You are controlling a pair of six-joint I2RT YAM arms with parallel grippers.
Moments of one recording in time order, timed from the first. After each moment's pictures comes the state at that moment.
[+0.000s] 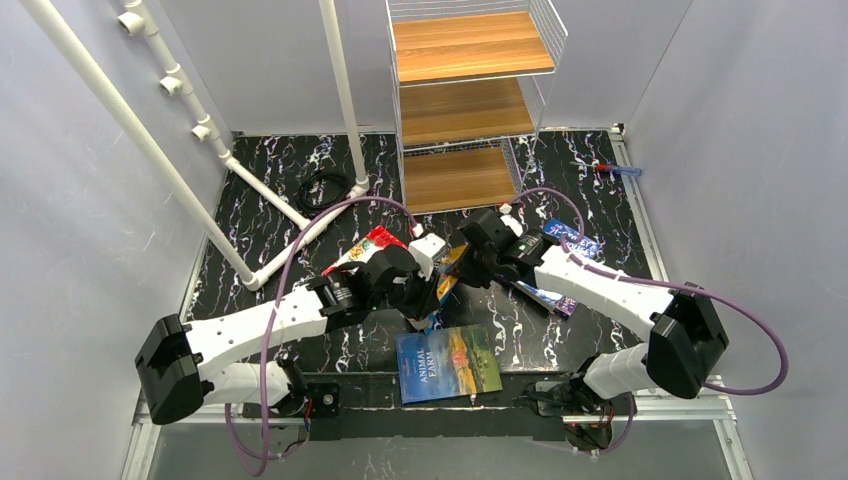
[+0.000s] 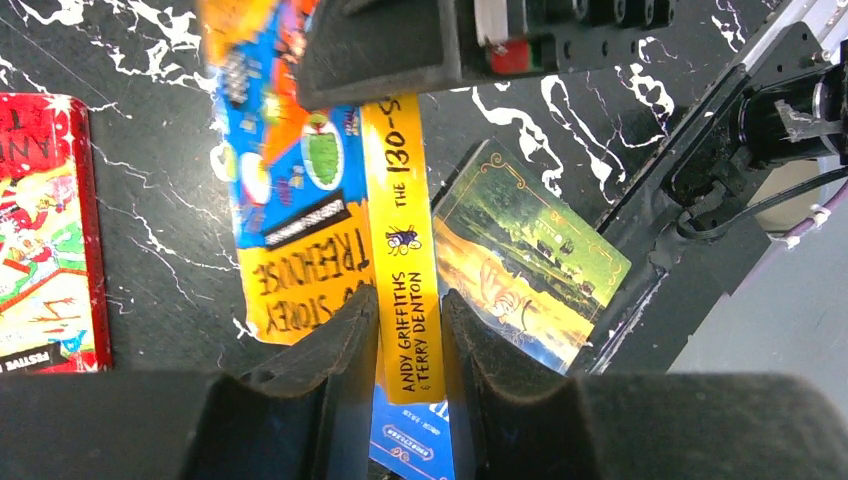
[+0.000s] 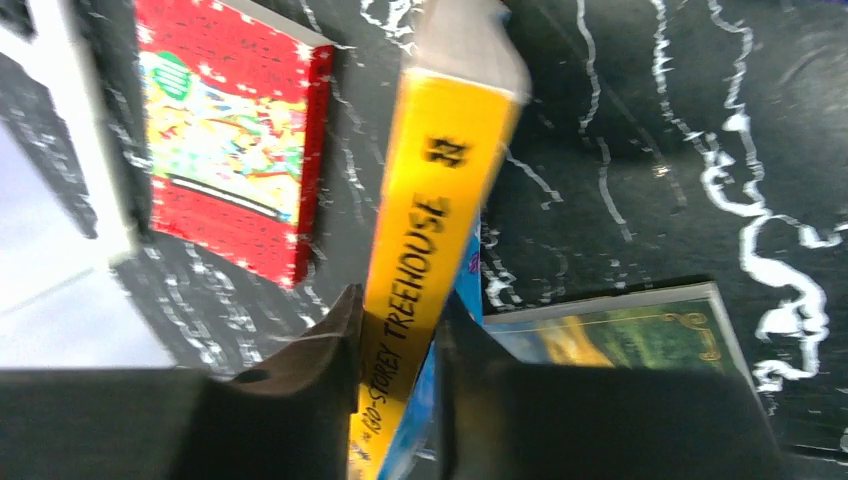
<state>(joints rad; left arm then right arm) -1.01 1.18 0.83 -0.32 0.01 -0.33 0.86 1.39 1.04 -0.66 0.14 1.29</state>
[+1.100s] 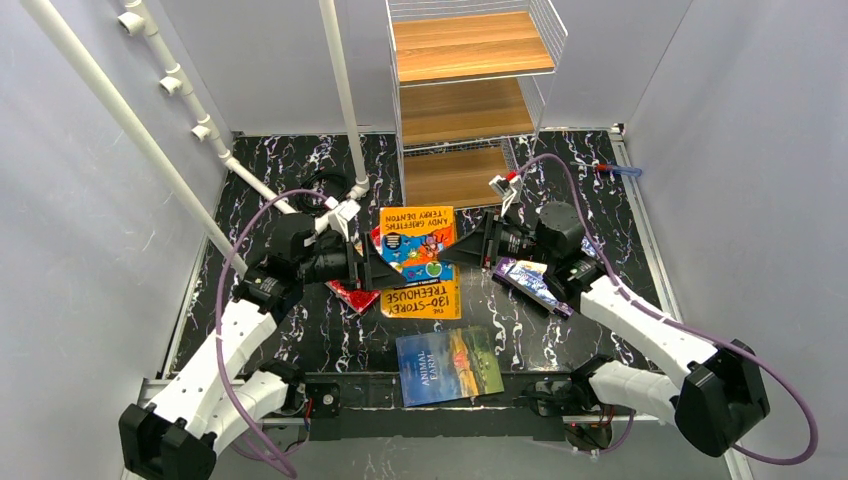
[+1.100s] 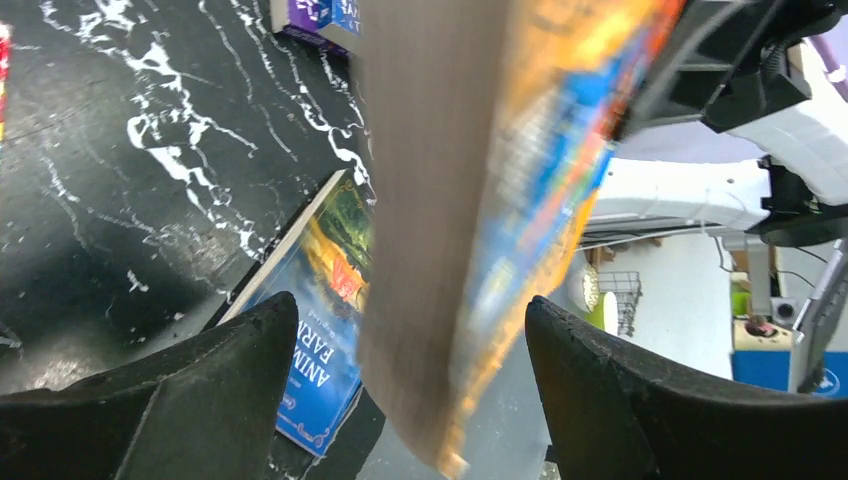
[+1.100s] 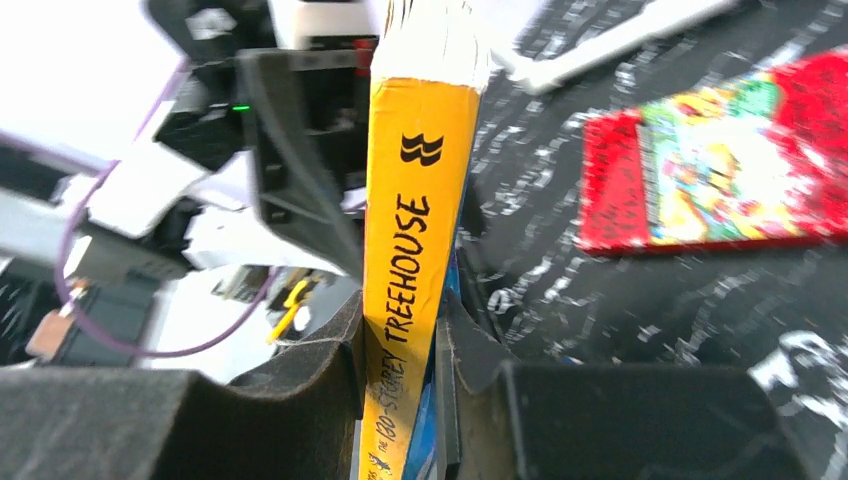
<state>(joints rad) -0.41 0.87 0.76 -0.41 0.75 -0.60 0.61 1.07 0.71 0.28 -0.72 0.84</state>
